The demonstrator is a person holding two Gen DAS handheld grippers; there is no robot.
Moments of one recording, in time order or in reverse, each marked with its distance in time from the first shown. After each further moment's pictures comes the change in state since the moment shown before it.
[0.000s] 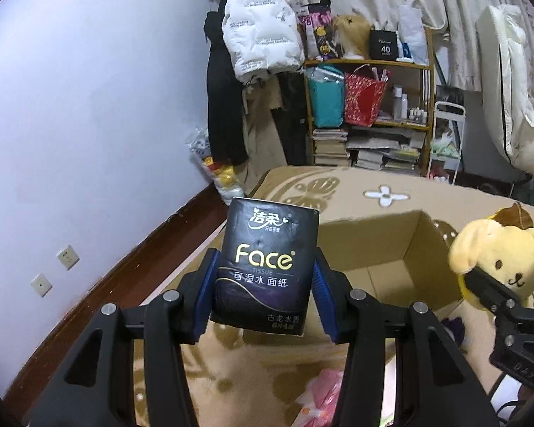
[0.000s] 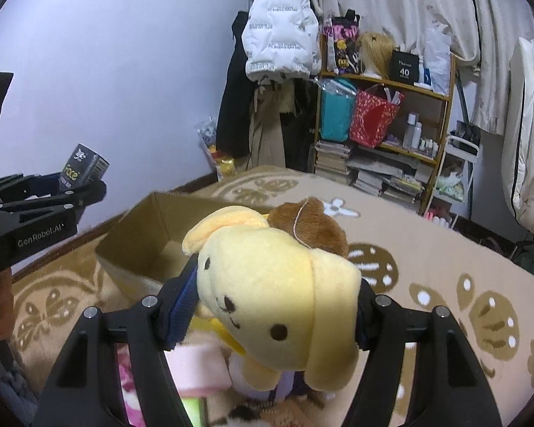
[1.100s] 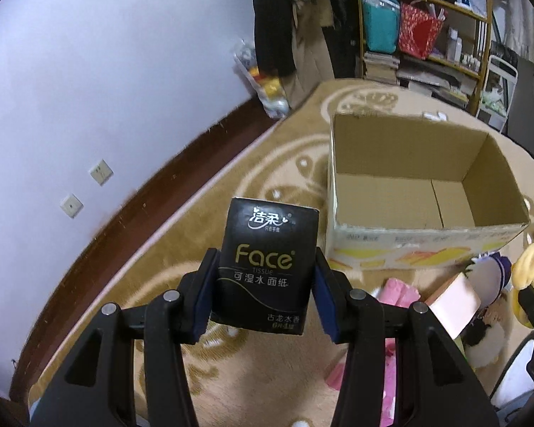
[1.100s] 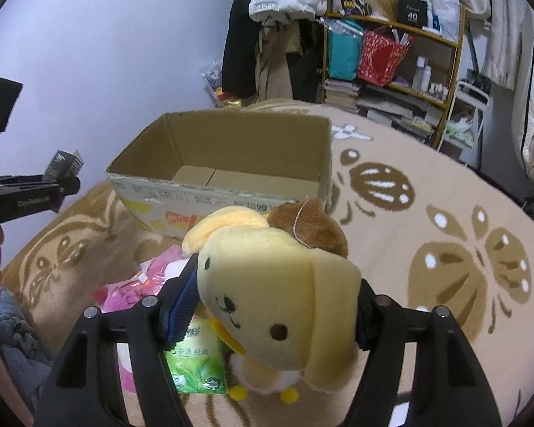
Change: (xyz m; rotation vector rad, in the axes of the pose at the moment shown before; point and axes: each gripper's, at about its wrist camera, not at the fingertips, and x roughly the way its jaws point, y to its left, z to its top) left arm 0.005 0.052 -0.057 -0.084 0.341 0.153; right arm -0.005 0.011 -0.052 0.033 0.239 0.031
